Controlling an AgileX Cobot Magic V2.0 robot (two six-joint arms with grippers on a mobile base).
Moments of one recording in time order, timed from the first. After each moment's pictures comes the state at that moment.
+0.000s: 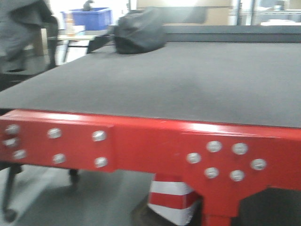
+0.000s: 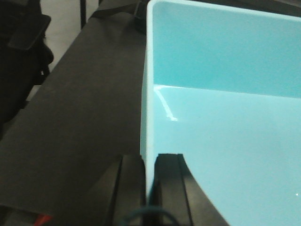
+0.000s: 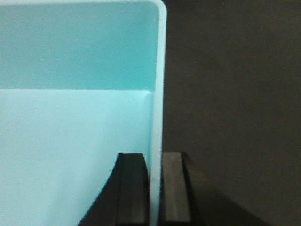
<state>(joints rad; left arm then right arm) -0.55 1.34 -1.54 0.59 0.88 -0.81 0.41 1.43 -1.66 -0.37 0.93 0.52</state>
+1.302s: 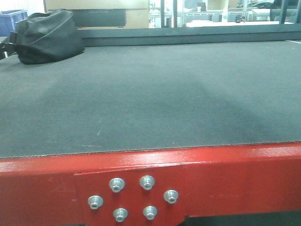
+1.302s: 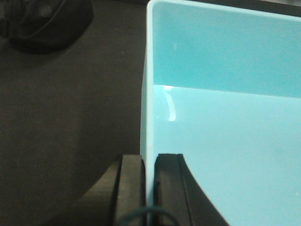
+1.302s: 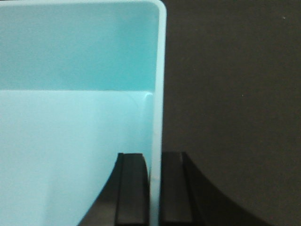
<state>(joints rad) -0.55 1.34 -1.54 0.59 0.88 -0.81 0.41 1.43 -1.66 -0.37 0.93 0.52</state>
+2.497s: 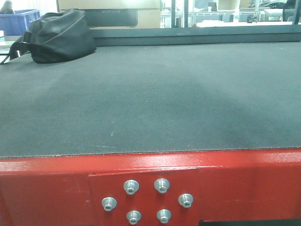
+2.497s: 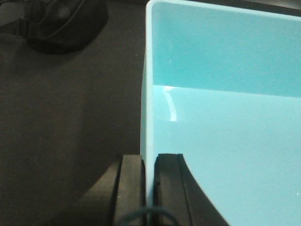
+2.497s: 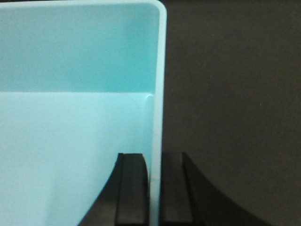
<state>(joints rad) -0.55 1.34 -1.54 0.59 0.88 -0.81 0.41 1.43 -1.66 -0.37 0.91 0.52</state>
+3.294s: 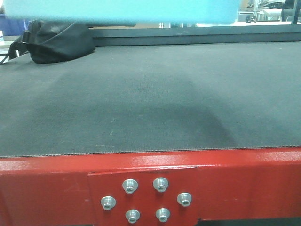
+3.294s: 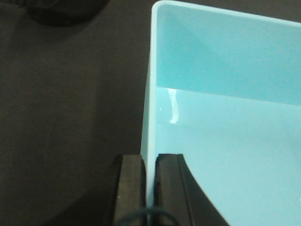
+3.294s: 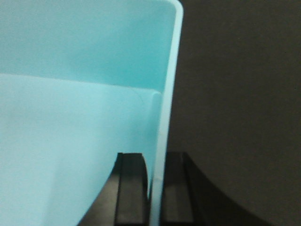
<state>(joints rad) -0.34 1.50 -1.51 0.37 0.75 -0.57 0.40 1.57 -1.49 -0.34 0.70 0.57</state>
